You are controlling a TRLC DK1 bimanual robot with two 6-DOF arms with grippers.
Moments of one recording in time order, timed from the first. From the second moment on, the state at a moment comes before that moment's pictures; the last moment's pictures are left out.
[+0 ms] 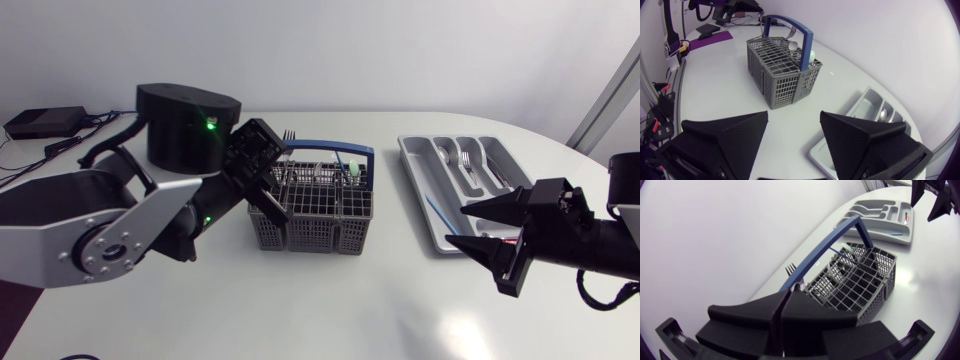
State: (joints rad) left arm -0.76 1.37 0.83 0.12 -0.47 0.52; right arm -0.15 1.00 0.50 -0.28 -0.78 -0.78
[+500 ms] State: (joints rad) left arm -0.85 1.25 0.84 0.15 -0.46 0.49; right arm 0.02 0.85 0.43 -0.09 -0.63 -0.60
